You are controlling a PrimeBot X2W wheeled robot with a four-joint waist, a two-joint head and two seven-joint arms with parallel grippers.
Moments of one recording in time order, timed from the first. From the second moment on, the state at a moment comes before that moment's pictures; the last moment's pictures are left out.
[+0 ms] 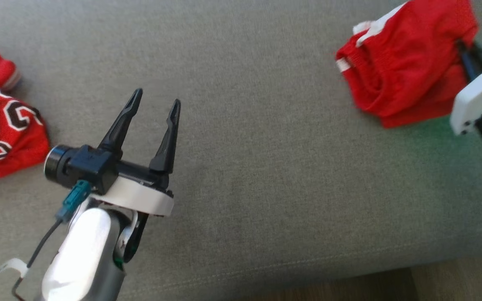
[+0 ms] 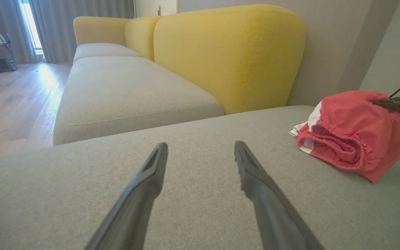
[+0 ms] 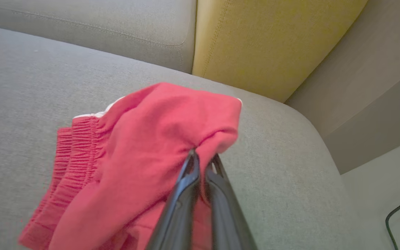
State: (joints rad) left arm -0.29 0.20 -0.36 0.07 -0.22 0.00 -0.24; right arm -0.63 -0.42 0.18 0.45 0.16 0.13 0.23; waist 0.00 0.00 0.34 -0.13
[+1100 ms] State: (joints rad) left arm -0.35 0.24 -0.38 0.07 -0.21 -0.01 -0.24; right arm -0.73 -0.48 0.00 0.47 0.16 0.13 0.17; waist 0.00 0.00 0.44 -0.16
